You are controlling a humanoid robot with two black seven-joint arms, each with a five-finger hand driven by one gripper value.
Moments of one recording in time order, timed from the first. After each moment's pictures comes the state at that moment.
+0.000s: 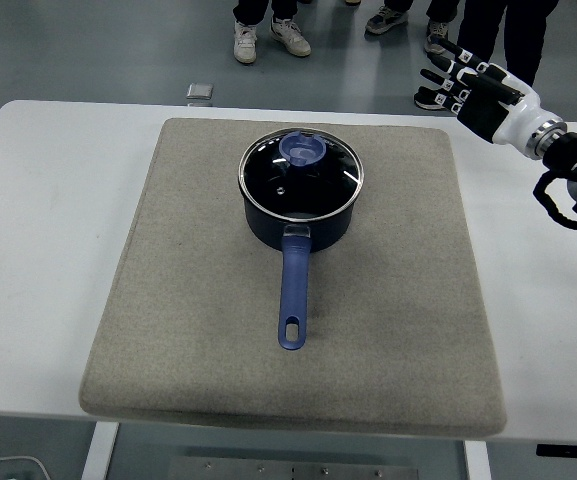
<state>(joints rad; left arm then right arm) 0.02 0.00 -0.01 -0.11 0.12 -0.07 0.09 1.11 -0.35 0.21 0.62 0.40 0.35 0.10</state>
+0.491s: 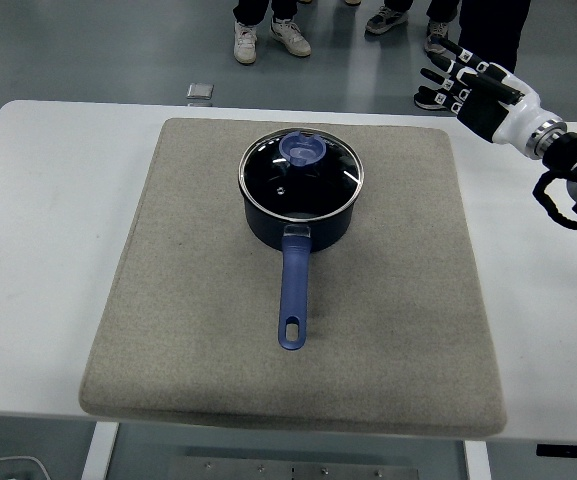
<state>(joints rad) 0.02 0.00 -0.01 -0.10 0.12 -0.06 0.09 1.11 -0.34 0.21 0.62 0.40 0.35 0.11</state>
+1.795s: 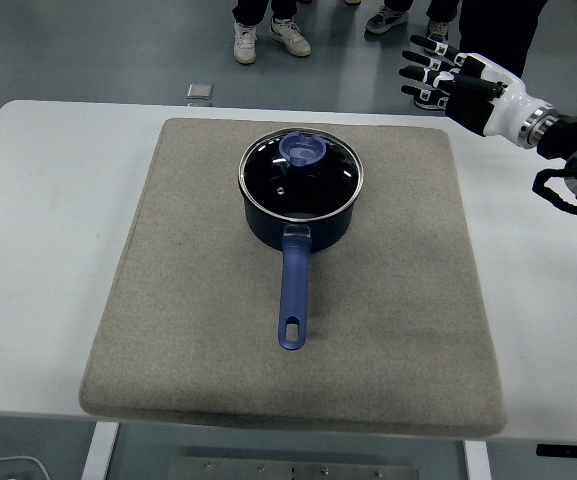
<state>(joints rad) 0.02 0.00 -0.01 -0.10 0.12 -0.06 0.09 1.15 -0.35 0.22 0.66 0.11 0.36 0.11</state>
